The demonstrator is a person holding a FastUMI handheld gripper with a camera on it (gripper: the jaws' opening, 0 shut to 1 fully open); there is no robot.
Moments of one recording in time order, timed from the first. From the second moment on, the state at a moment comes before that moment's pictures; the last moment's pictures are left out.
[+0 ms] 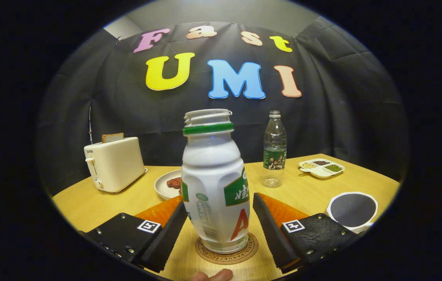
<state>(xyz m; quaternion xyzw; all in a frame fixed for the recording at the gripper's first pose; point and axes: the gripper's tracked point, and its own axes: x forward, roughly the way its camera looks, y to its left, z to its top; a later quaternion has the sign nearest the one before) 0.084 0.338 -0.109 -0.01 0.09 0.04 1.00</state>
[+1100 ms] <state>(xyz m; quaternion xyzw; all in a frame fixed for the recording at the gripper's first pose) -0.016 0.360 0.055 -0.01 0.01 0.09 1.00</state>
